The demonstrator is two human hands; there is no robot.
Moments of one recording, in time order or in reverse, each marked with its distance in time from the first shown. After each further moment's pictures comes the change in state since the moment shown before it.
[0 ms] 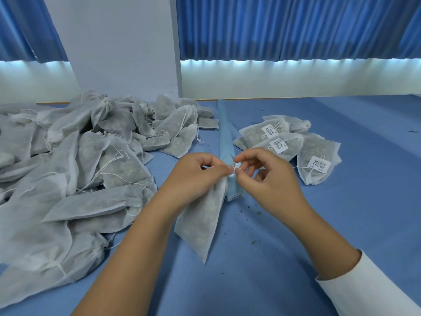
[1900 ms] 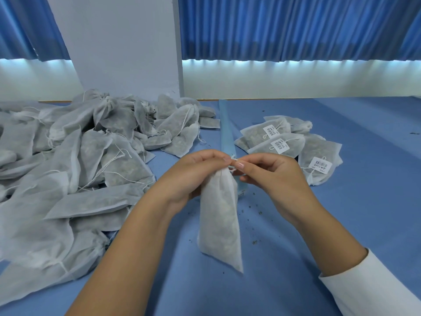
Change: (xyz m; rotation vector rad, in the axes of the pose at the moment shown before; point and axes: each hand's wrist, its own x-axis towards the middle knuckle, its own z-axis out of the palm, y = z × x) left_hand -0.006 0.008 -0.010 -0.312 -0.188 -0.110; right_hand 0.004 -0.003 -0.007 0.490 -0.076 0.262
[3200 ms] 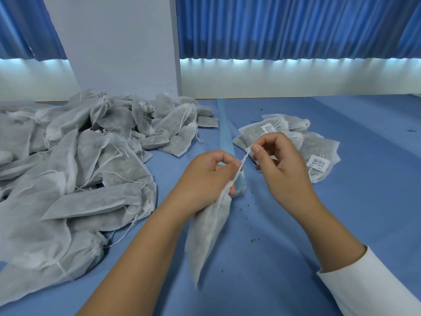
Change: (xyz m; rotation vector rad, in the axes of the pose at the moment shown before) left_hand 0.005 -0.009 0.023 0.294 0.102 0.115; right_hand 0.005 -0.001 -0.007 -0.456 0.196 -0.285
